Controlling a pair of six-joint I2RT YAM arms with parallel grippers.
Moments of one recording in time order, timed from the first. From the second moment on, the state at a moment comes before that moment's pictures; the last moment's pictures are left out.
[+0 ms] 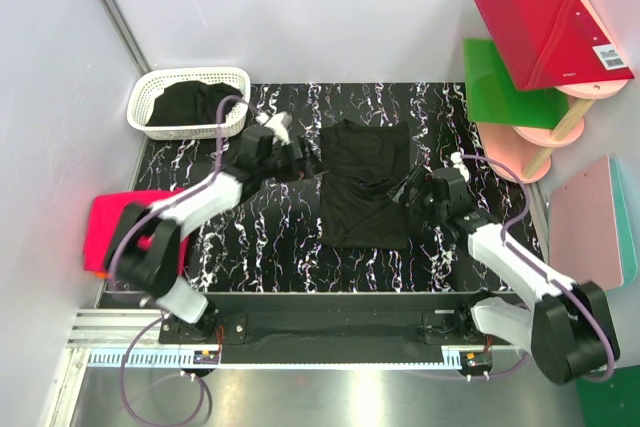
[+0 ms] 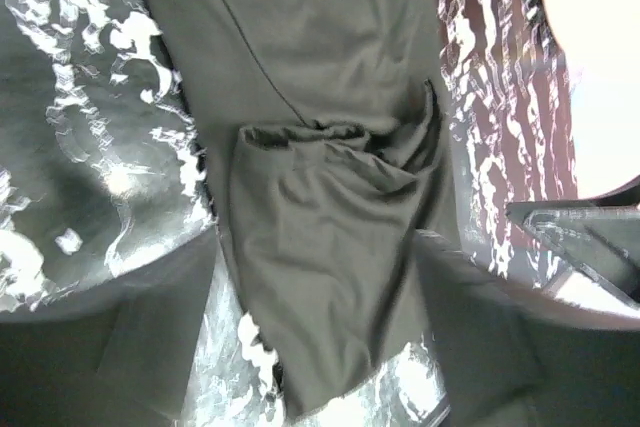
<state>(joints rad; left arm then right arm) -0.44 1.63 1.00 0.04 0.33 -0.62 0.34 1.13 0.57 -0.11 0.02 0.88</state>
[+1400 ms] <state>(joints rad) -0.77 1.66 0.71 0.12 0.22 -0.85 0.34 1.12 0.35 -0.16 -0.21 1.02</state>
